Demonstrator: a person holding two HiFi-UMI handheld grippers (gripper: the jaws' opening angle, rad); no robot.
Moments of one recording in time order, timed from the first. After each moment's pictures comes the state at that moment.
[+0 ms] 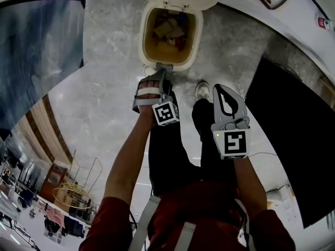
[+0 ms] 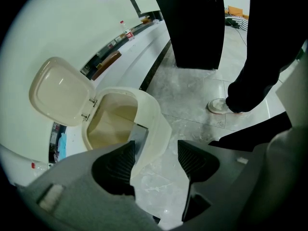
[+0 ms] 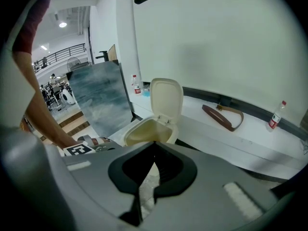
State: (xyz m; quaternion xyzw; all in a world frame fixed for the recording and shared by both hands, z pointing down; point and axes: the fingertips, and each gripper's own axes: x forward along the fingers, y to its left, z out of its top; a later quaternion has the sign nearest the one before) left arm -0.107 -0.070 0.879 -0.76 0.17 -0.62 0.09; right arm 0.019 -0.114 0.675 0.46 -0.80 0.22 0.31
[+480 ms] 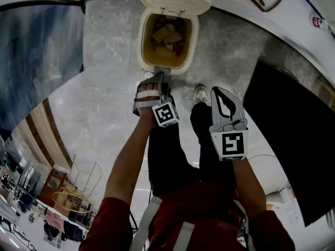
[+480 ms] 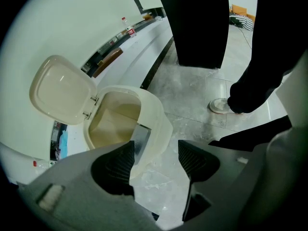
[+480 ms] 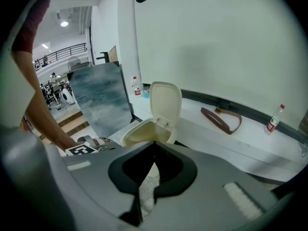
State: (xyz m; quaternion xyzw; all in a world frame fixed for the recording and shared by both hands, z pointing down) left arm -0.102 -0.073 0.871 -0.76 0.17 -0.63 0.06; right arm 0.021 -0.116 0.662 0.46 -0.80 0.21 0.31
